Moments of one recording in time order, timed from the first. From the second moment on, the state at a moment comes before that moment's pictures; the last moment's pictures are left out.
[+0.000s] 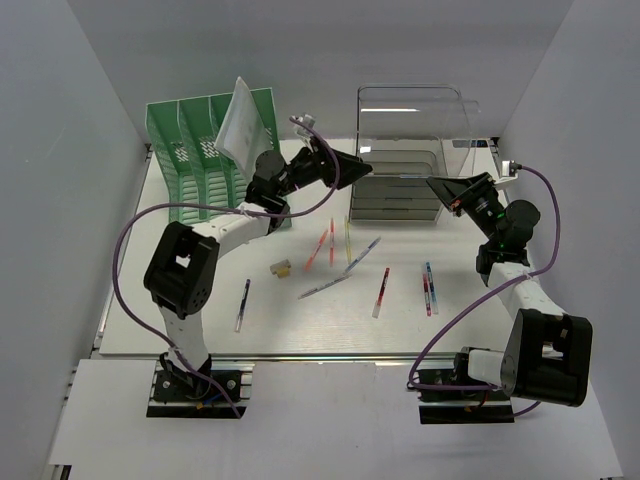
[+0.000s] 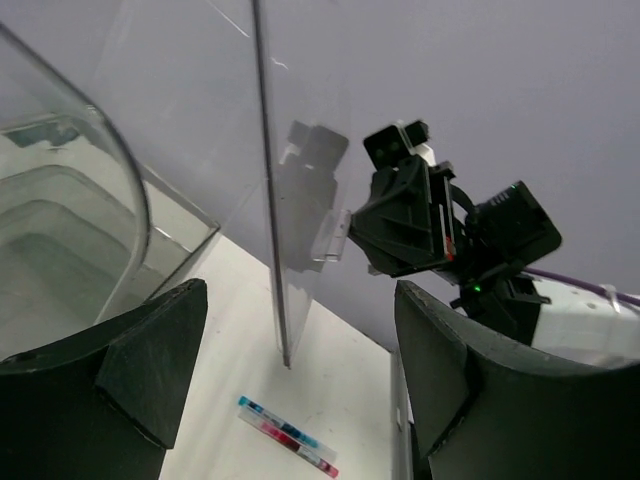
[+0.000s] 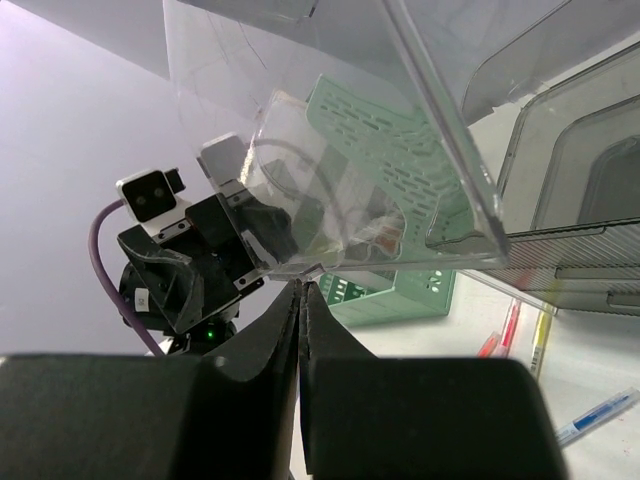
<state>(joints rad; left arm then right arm) -0.53 1.88 1.28 0.92 0.63 -0.82 -0.12 1.24 0.61 0.85 -0.71 1.24</state>
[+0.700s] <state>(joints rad) -0.52 1.96 1.43 0.92 0.79 -0.96 -0.12 1.23 0.62 0.82 -0.71 1.18</state>
